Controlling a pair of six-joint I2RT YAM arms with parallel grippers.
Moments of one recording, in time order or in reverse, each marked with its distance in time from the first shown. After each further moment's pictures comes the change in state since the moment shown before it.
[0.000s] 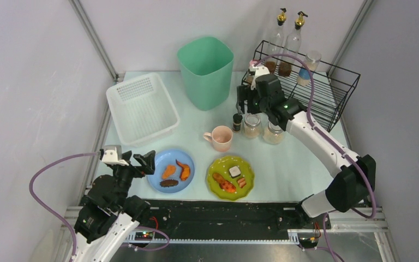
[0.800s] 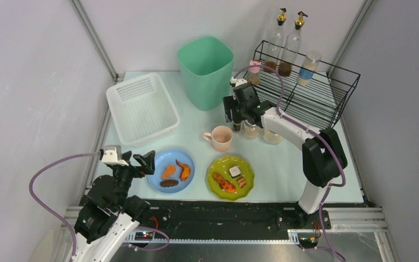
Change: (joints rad) left arm 0.000 -0.005 -0.001 0.000 0.000 0.000; right arm 0.055 0.281 -0.013 0.146 0.002 0.044
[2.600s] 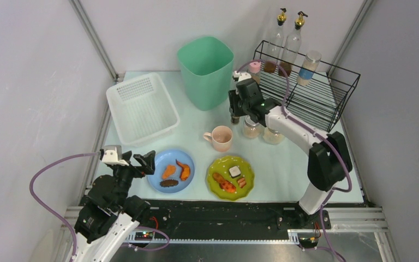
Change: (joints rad) left arm 0.001 0.000 -0.003 0.000 0.000 0.000; right arm 0.000 -0.011 0.024 -0.013 0.051 -0.012
